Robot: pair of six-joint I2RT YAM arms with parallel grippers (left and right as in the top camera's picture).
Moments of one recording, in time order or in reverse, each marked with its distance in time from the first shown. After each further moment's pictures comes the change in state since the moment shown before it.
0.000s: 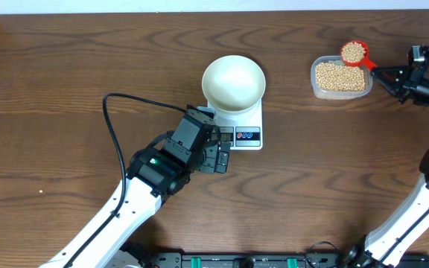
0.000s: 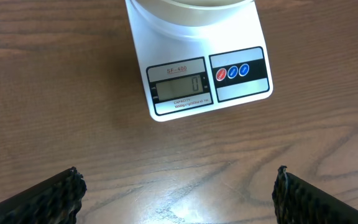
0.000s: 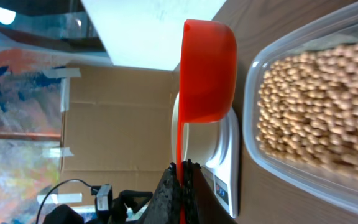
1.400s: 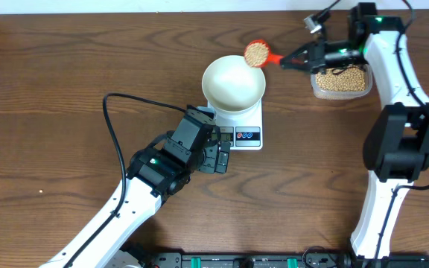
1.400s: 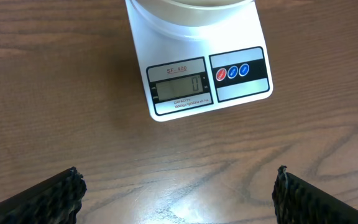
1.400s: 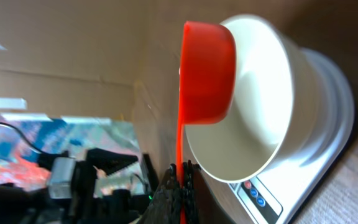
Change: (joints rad) left arm 0.000 0.000 0.000 0.000 0.000 0.000; right arm 0.521 0.013 0.272 -0.047 0.217 0.084
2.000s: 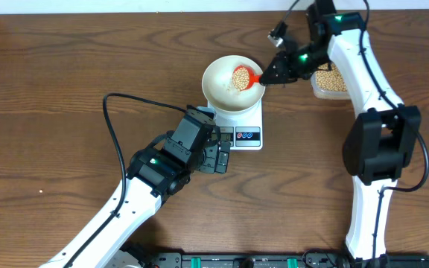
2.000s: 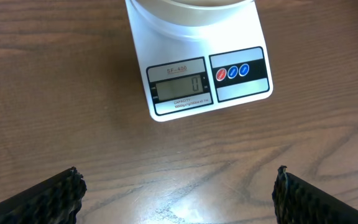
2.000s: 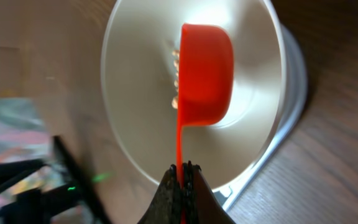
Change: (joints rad) left arm 0.000 0.000 0.000 0.000 0.000 0.000; right arm 0.176 0.000 0.076 -0.016 0.453 0.066
